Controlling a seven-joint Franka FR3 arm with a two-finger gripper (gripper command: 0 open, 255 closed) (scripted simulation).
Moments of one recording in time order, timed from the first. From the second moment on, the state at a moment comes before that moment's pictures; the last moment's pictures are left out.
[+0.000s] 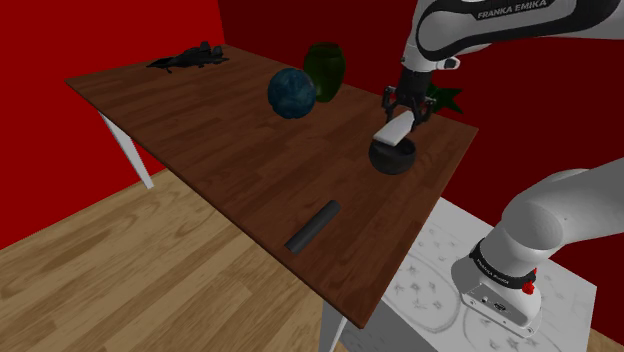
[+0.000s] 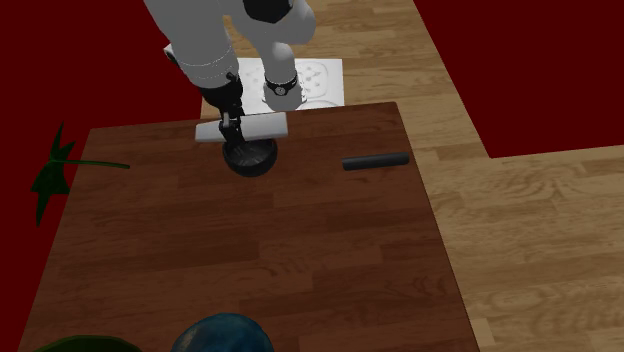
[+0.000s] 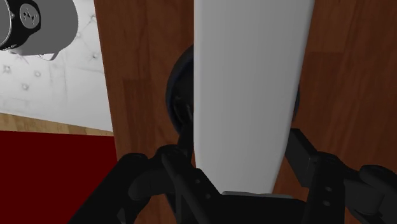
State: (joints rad) arm -0.25 -0.52 0.12 -2.44 0.07 1.91 1.26
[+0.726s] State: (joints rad) arm -0.25 -0.49 0.12 -2.55 0.07 2.06 1.26
